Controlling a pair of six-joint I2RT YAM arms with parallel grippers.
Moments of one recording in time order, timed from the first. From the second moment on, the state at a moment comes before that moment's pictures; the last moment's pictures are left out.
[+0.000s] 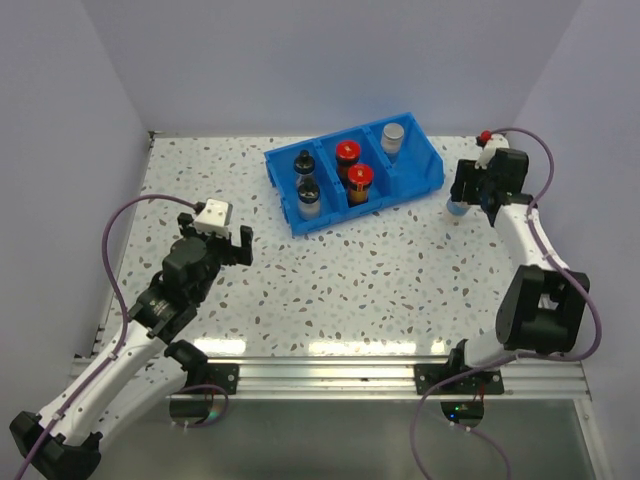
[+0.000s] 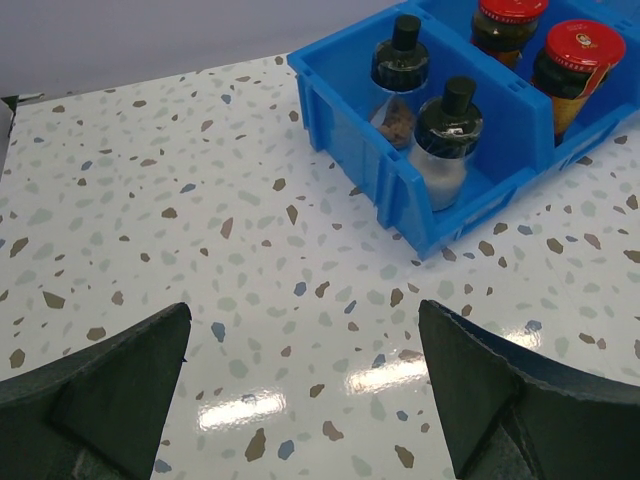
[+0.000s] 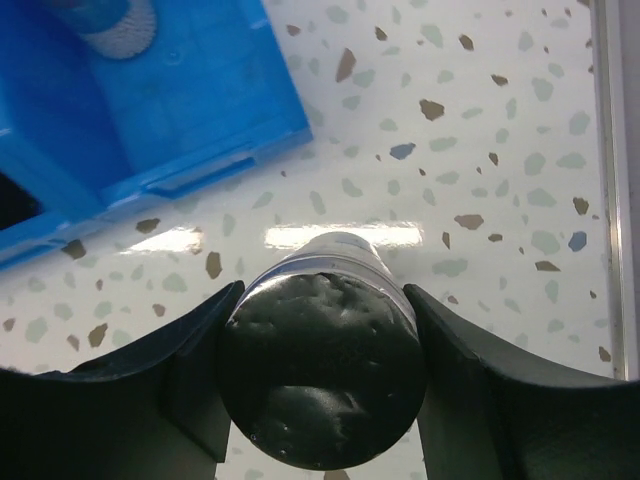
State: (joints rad) left arm -0.56 0.65 0.64 -0.22 -0.37 -0.04; right arm -0.16 1.54 1.14 -0.24 -0.11 -0.03
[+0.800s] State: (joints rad) left arm -0.55 0.66 0.64 -0.22 -0.37 -0.04; right arm 0.13 1.68 1.47 -0.28 -0.11 -0.14
